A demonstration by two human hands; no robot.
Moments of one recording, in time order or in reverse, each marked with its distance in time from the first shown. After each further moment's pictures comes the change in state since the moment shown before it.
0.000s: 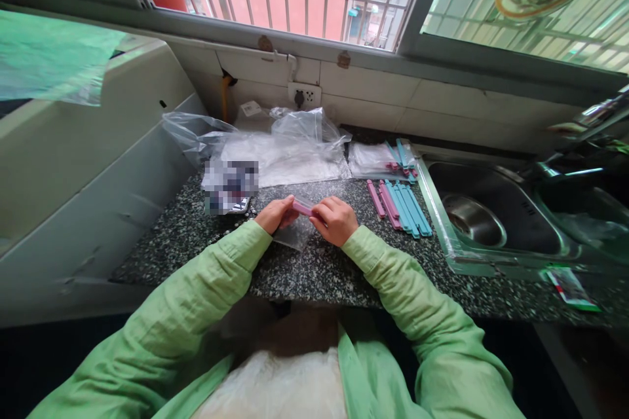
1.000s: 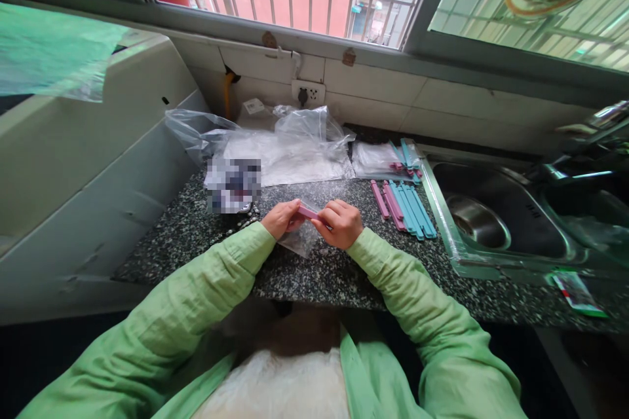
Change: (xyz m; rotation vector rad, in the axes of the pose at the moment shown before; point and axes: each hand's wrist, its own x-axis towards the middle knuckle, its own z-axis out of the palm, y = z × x) left_hand -0.003 -0.004 0.009 -0.101 -0.026 0.089; right_hand -0.002 -0.001 -0.002 0.024 0.203 -0.116
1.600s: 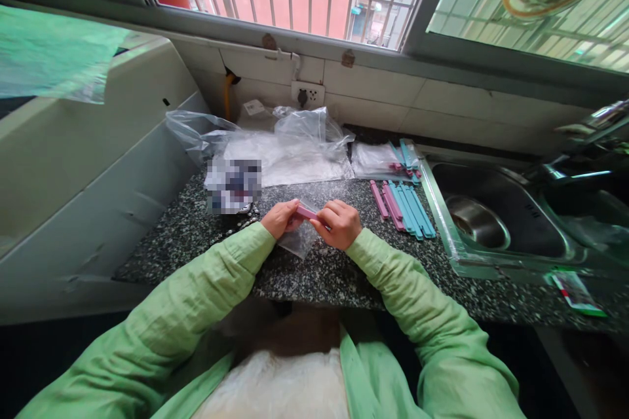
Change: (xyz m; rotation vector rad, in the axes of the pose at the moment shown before) left_hand 0.000 -0.002 -0.002 0.020 0.015 -0.017; right_hand 0.002 -0.002 0.000 0.018 0.000 0.017
